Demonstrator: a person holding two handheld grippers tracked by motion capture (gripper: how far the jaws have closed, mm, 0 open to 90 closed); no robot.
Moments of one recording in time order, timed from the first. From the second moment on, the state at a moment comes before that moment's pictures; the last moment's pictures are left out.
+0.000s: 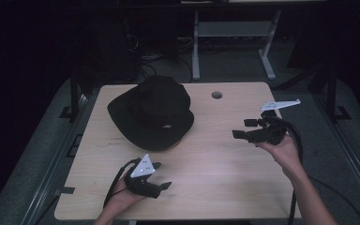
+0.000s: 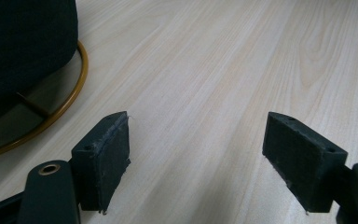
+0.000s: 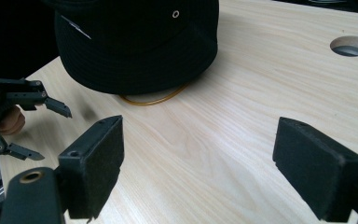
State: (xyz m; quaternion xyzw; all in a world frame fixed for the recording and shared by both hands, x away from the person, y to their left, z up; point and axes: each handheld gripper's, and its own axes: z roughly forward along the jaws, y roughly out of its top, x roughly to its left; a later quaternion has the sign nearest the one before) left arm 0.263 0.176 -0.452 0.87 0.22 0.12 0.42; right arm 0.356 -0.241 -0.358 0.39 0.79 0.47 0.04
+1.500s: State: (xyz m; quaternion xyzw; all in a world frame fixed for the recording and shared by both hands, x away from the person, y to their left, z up) left arm 0.264 0.179 -0.453 0.87 0.23 0.12 0.42; right arm 0.315 -0.280 -0.419 0.43 0.77 0.46 0.02
